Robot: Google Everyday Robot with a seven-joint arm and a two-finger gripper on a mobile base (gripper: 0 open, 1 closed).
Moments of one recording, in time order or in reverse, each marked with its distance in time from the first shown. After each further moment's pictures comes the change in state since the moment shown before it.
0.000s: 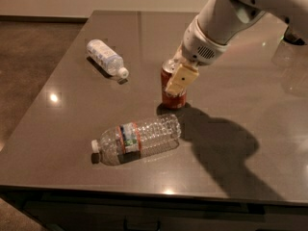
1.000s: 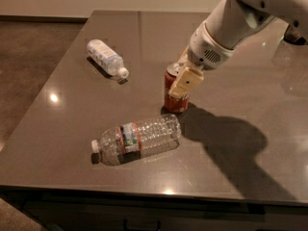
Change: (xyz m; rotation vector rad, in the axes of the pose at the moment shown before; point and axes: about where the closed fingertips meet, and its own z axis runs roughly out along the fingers) arm 0.014 0.007 0.002 -0.056 -0.035 0.054
